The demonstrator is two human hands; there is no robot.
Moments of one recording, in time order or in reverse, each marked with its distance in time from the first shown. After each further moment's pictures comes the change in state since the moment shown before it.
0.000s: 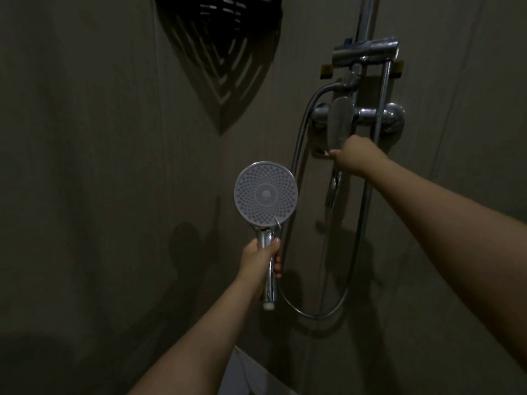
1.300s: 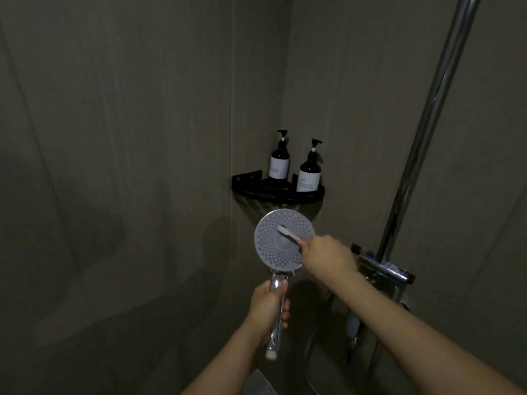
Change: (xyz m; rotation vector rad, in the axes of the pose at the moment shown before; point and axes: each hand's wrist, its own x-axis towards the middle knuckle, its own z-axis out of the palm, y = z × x) left_hand -0.055 0.426 0.043 0.069 0.147 -0.200; right_hand 0.048 -0.249 -0.263 0.060 -0.283 -0.176
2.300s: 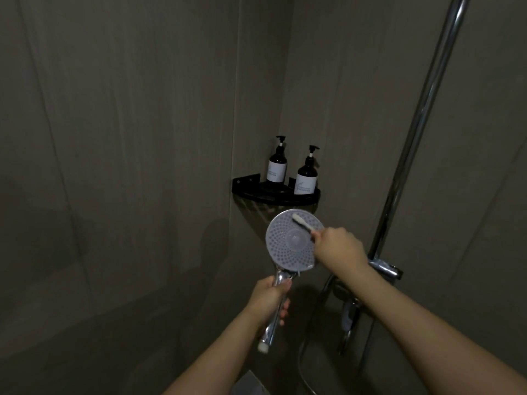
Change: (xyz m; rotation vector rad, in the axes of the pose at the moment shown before) left_hand -0.016 0.014 -0.019 0.112 -0.141 0.005; right_hand -0.028 -0.019 -0.017 -0.049 0.046 0.058
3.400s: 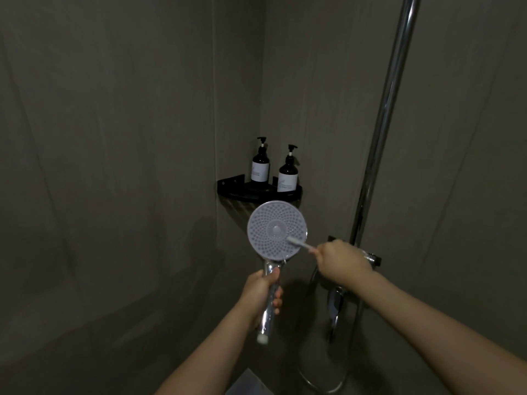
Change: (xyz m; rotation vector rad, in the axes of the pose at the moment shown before) left_hand -0.017 0.005 0.018 -0.172 -0.037 -0.016; right_hand -0.036 0.046 -0.023 0.080 -0.020 0.013
